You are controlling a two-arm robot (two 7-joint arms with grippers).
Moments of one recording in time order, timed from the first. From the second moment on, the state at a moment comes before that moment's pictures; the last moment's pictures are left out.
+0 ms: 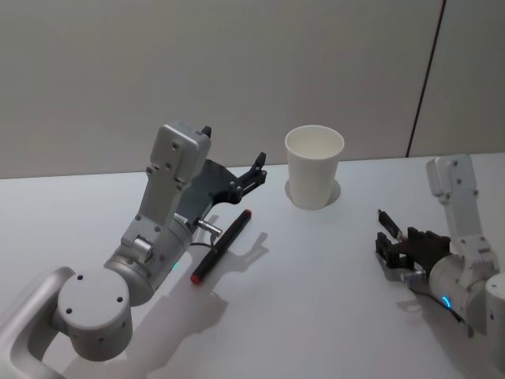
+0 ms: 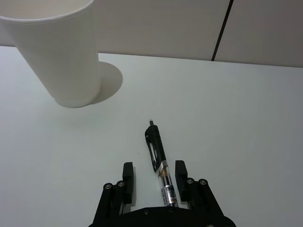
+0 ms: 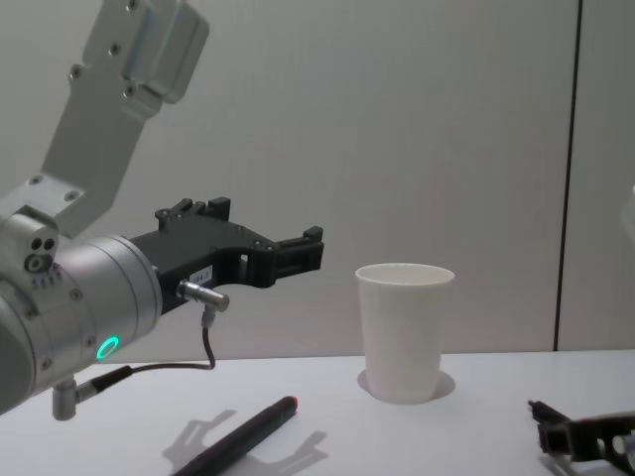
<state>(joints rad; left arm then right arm) -0.24 0.38 0.45 -1.63 -0.20 0.01 -0.01 0.11 0.13 -0.22 -1.62 0.13 0.63 -0.02</state>
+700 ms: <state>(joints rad) -0.24 0.38 0.45 -1.63 -0.20 0.01 -0.01 0.11 0.13 -0.21 -1.63 0.15 0.63 -0.04</state>
